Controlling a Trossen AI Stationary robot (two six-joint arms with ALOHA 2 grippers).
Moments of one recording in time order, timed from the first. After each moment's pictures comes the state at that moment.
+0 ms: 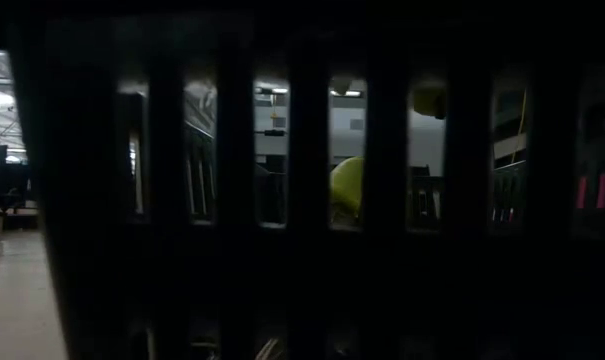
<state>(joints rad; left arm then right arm) -0.60 1.02 1.10 -1.01 -1.10 -1.03 0.58 2.01 1.60 -0.75 0.13 -0.74</state>
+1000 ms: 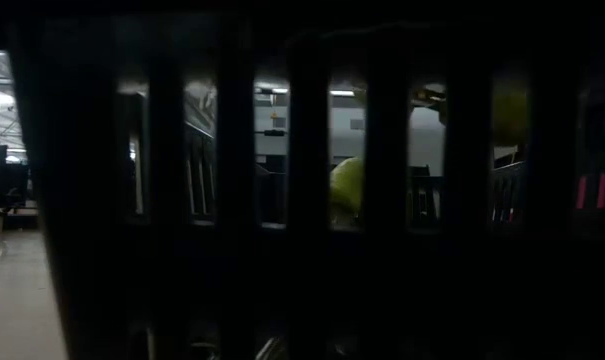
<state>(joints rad) -0.67 1.02 1.10 -1.02 -1.12 -1.02 0.64 2.06 1.63 -0.86 0.16 -0.61</state>
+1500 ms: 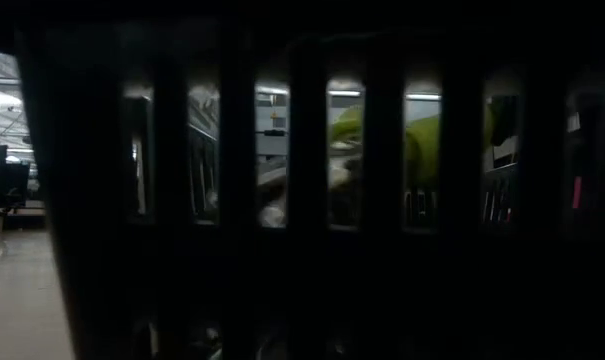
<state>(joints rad) -0.68 1.02 1.10 -1.02 -1.12 -1.03 0.65 2.06 1.63 -0.83 0.24 -0.53</state>
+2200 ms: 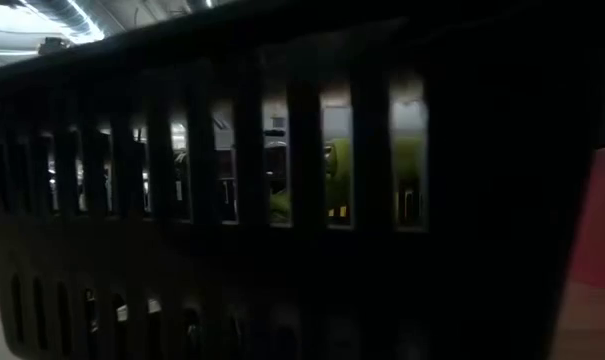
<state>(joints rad) -0.69 1.02 1.10 -1.02 -1.14 -1.03 0.70 2.04 1.69 -0.85 0.32 -0.29</state>
